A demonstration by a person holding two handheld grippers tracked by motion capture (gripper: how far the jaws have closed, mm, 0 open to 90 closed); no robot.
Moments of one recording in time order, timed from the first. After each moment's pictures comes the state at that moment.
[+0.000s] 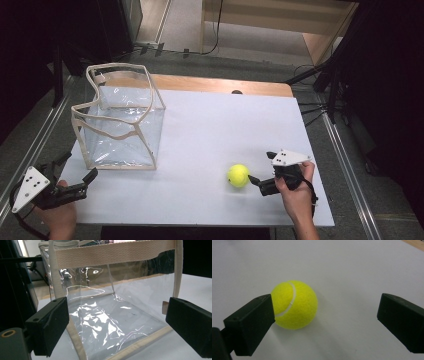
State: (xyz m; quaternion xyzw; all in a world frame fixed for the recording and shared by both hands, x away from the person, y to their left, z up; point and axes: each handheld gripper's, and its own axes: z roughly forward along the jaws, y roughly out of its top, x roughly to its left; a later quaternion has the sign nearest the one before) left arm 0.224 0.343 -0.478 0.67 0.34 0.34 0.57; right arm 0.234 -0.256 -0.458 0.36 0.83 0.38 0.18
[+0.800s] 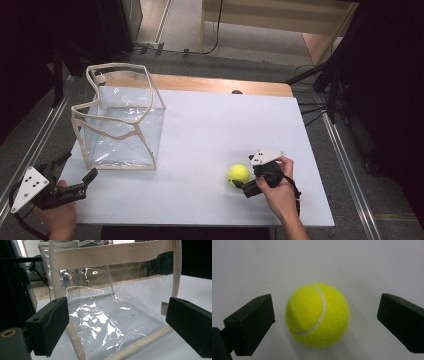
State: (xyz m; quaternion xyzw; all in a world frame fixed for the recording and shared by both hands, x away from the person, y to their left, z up) left arm 0.223 0.343 -0.478 0.67 0.34 0.34 0.57; right arm 0.250 -0.216 -0.473 0.34 0.87 0.34 0.13
